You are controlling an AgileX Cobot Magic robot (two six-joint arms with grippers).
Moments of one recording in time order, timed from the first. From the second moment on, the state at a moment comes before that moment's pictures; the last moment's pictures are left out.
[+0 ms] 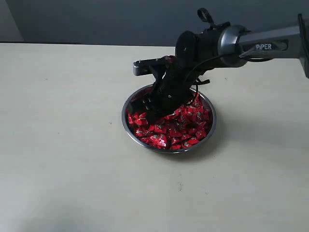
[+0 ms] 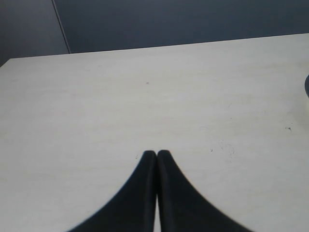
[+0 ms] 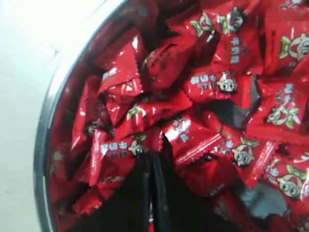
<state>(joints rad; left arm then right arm) 0.12 0.00 0.01 0.03 0.34 0.03 0.70 2.14 -1.46 0.43 0.71 -0.26</state>
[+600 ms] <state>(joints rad) 0.12 0.00 0.01 0.03 0.34 0.03 0.70 2.01 -1.54 0.38 0.73 -0.24</state>
